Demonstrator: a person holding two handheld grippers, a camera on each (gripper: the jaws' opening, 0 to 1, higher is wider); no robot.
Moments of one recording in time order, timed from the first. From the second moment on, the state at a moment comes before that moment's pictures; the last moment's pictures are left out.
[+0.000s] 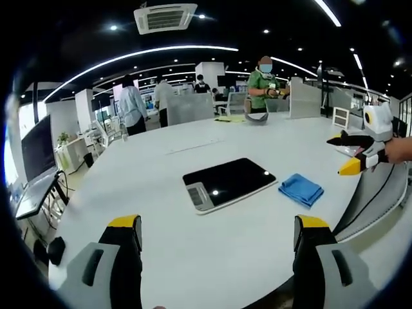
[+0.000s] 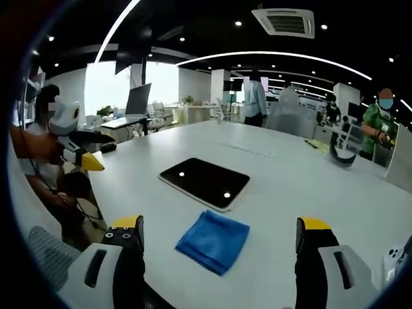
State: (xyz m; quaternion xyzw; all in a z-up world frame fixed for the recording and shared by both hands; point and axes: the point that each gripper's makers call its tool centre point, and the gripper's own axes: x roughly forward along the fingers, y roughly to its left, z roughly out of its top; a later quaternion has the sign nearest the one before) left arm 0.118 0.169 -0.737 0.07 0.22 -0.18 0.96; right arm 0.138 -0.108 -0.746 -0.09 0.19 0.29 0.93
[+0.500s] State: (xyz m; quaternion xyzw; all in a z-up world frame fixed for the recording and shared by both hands) left arm 0.113 0.171 -0.740 0.06 0.22 -0.18 0.96; right arm 0.129 -0.105 -0.754 -0.08 0.20 0.30 0.93
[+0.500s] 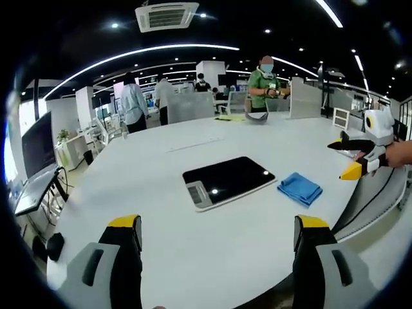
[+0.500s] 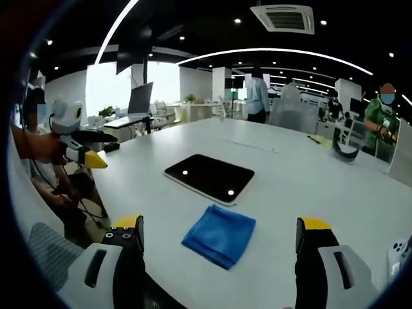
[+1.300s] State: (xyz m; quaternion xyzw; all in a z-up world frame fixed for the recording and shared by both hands) left arm 0.115 0.172 -0.737 0.06 0.22 -0.18 0.96; right arm 0.136 -0.107 -0.761 -0.10 0.22 0.31 0.92
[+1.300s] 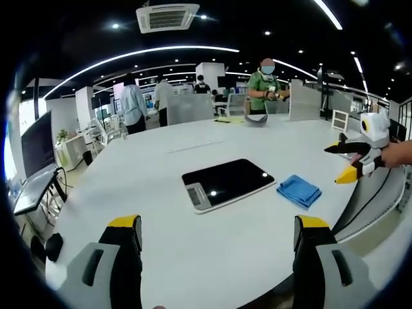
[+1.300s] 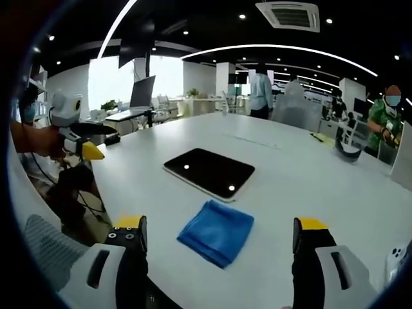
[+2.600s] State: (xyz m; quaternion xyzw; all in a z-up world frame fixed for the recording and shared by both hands) left arm 0.116 0.170 -0.745 0.05 0.23 -0.21 0.95; right arm 0.167 -0.074 -0.825 -0.16 0.32 0.38 0.86
